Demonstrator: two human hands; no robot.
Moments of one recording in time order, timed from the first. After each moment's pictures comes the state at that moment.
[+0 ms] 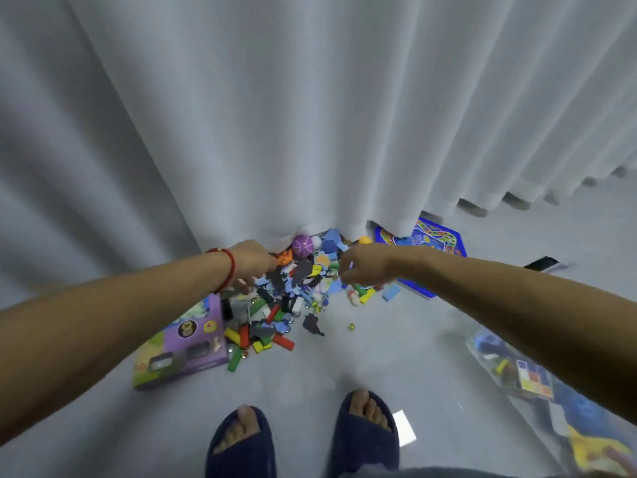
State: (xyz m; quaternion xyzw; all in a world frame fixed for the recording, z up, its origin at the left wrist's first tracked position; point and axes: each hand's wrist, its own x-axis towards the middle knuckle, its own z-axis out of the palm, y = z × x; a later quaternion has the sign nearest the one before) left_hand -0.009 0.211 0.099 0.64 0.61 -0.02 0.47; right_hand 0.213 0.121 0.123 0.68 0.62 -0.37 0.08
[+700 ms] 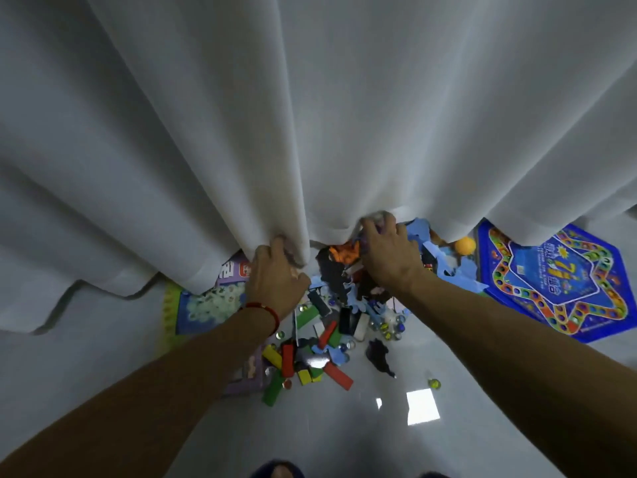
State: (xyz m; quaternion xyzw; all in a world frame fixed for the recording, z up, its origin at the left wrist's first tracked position) left_hand -0.055 0.287 -0.079 0.69 0.66 0.17 0.26; right_hand 0.161 0.300 -0.088 0.75 0.66 -0.08 0.00
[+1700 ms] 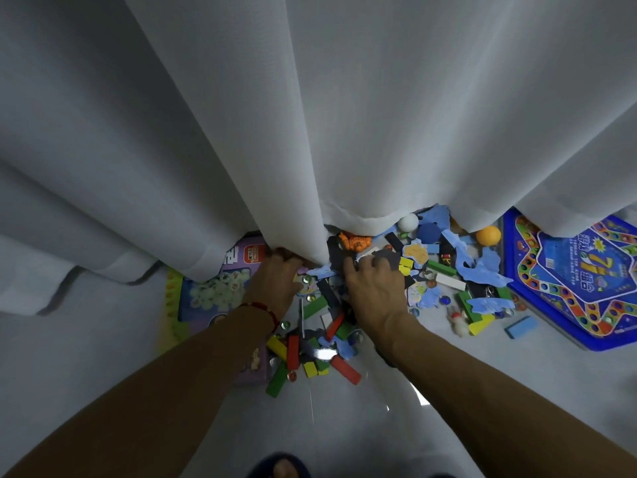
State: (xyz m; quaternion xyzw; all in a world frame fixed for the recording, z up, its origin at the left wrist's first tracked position) left_hand -0.080 0.291 -0.130 0.80 0.57 0.06 0.19; right_hand 0.101 0.245 -0.109 0.69 0.72 -0.03 0.10
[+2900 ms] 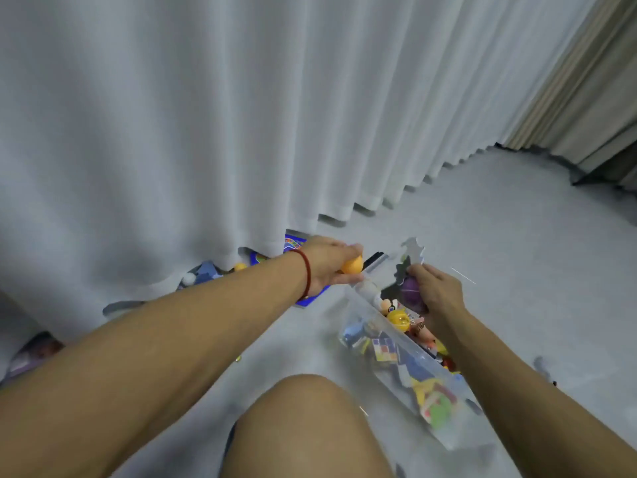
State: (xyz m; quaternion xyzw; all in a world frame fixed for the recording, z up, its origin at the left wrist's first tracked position) left_hand 0.259 0.041 0.191 0.51 0.33 0.08 0.79; right_hand 0.387 -0.116 0.160 0.75 0.01 -0.23 -0.63
